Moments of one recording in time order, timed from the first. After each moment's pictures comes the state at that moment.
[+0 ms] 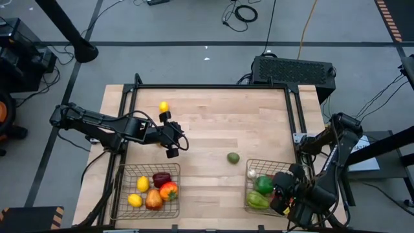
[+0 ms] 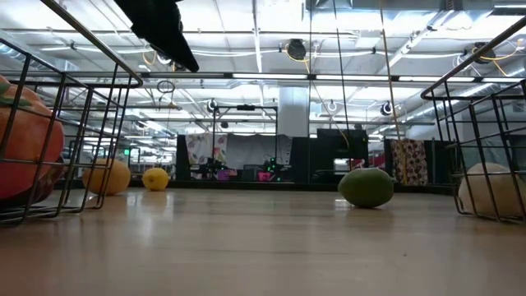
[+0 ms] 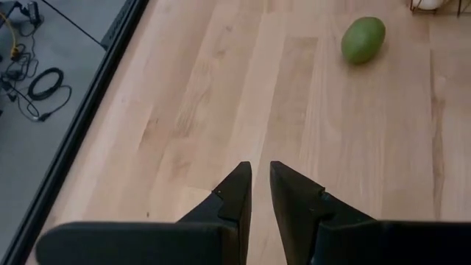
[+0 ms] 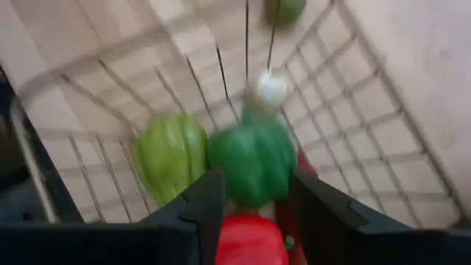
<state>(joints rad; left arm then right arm) -0.17 1.25 1.02 -0.63 -0.42 -0.15 1.03 1.57 1.33 -1.35 0.43 1.64</state>
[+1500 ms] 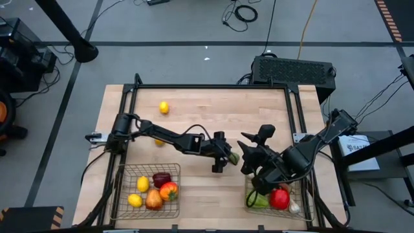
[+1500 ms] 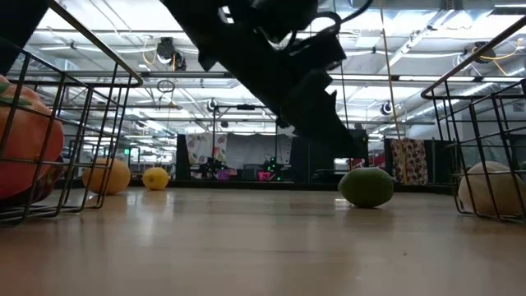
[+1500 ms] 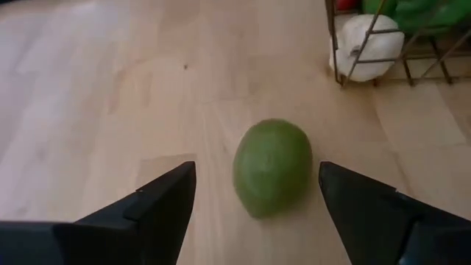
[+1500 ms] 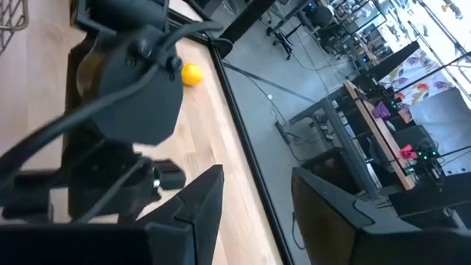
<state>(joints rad) -0.11 2.06 1.33 0.04 -0.12 0.11 0.60 1.56 1.56 -1.20 1.15 0.42</state>
